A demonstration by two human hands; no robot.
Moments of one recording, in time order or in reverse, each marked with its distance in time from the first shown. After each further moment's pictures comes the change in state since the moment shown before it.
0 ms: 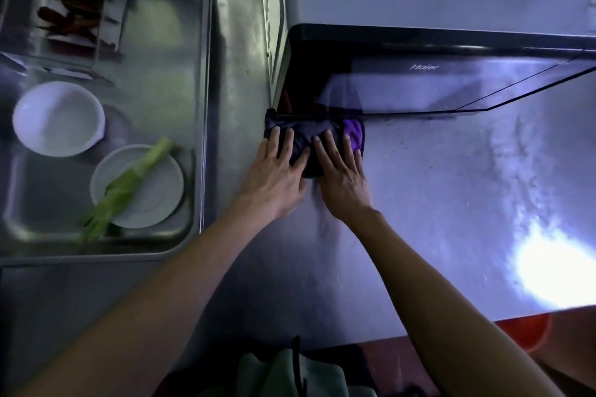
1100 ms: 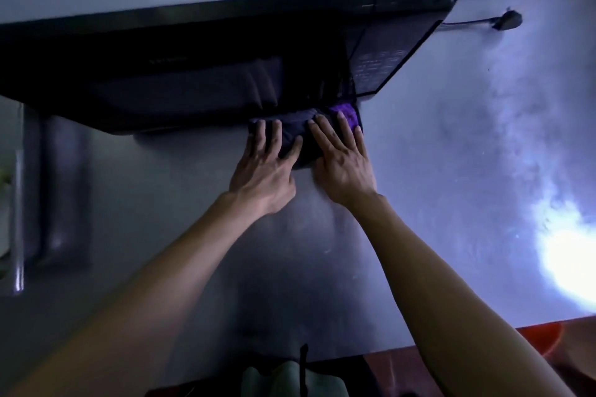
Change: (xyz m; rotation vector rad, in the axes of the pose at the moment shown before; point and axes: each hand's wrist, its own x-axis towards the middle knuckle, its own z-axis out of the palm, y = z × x) left_hand 0.128 0.210 -0.003 0.005 -0.109 -0.047; right_hand -0.016 0.248 -0.049 0.092 0.077 0.004
